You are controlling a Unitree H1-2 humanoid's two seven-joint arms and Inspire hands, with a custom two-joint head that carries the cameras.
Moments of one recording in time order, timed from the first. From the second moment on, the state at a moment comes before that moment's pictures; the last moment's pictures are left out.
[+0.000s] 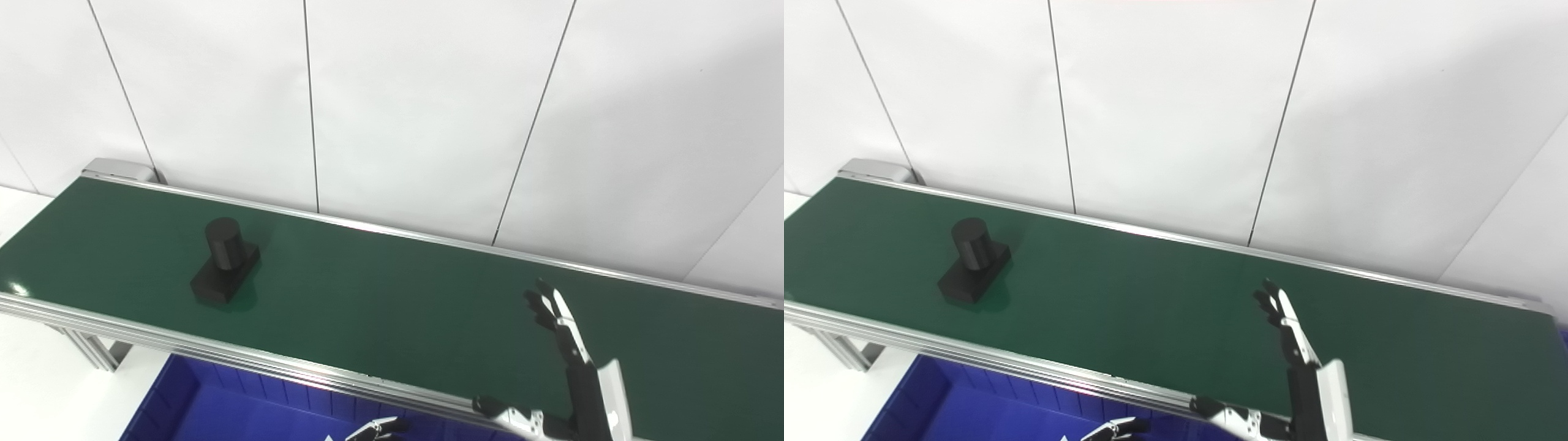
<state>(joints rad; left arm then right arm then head) 0.32 0.11 -0.46 0.18 0.19 -0.43 0.19 0.12 -0.07 0.26 -0.34 -0.49 -0.20 -0.09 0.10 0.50</state>
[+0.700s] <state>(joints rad) 0.35 0.10 -0.41 0.06 0.21 -0.43 0.12 0.04 -0.05 0.21 -0.42 -0.46 -0.05 0.04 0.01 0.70</state>
